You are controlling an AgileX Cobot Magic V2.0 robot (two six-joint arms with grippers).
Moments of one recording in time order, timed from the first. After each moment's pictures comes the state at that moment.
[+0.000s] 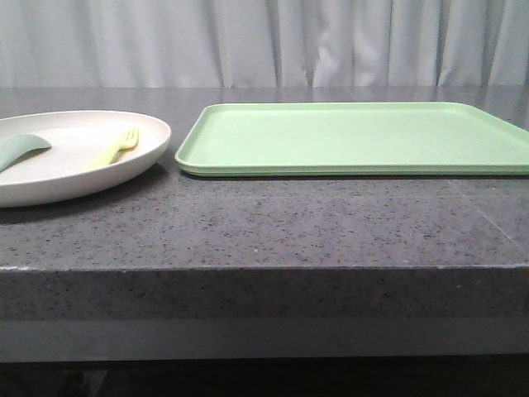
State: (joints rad) left arm -0.06 0.45 -0.47 0.11 0.17 -0.08; right arm 0.00 0.49 -0.55 0.17 0.38 -0.06
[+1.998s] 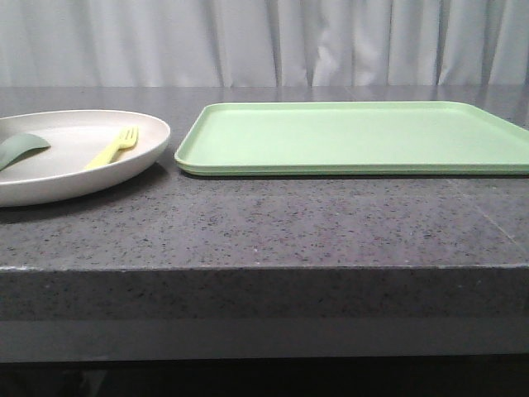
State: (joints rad) left arm -0.06 1.62 -1.25 0.12 0.99 -0.09; right arm 0.00 0.62 -0.57 0.17 0.35 -0.06
